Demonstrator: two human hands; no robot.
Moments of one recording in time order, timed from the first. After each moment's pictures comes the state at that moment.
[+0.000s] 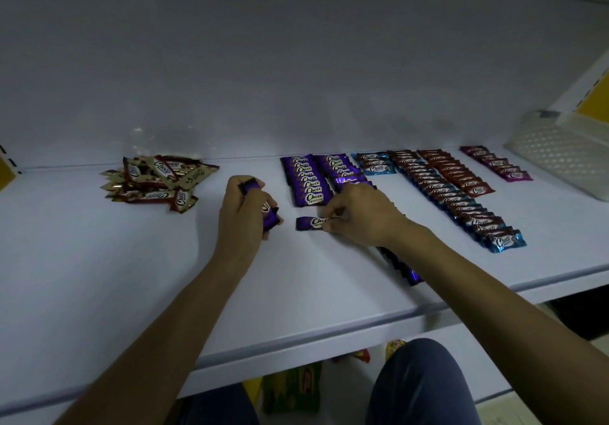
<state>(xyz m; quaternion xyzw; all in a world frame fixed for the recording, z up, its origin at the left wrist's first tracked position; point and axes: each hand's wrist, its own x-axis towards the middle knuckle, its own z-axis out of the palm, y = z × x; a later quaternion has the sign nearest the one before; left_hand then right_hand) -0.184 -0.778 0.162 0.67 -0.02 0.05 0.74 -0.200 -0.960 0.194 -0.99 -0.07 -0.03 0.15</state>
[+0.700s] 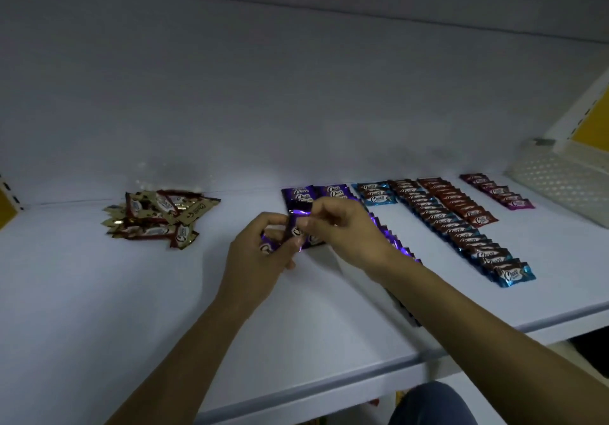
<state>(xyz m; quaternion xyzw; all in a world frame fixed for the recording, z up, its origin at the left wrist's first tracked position) -0.185 -0.779 0.156 0.73 -0.15 0.08 0.66 -0.193 -0.931 0.200 -0.82 -0.09 -0.09 0.55</state>
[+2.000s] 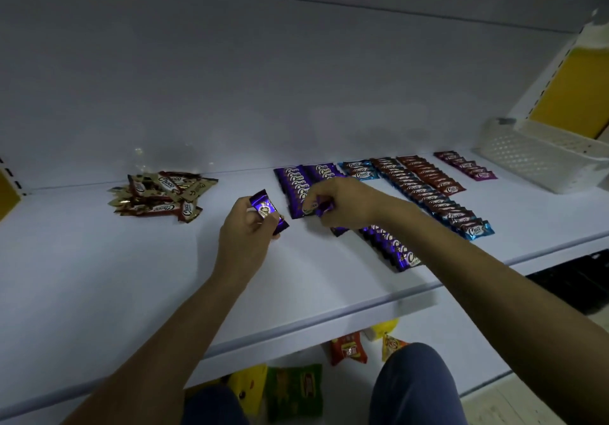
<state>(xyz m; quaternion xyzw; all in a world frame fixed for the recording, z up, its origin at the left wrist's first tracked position) -0.200 -0.764 0.155 0.74 -0.07 0.06 0.66 -0.207 -0.942 0.230 -0.98 -0.12 0.03 0.18</state>
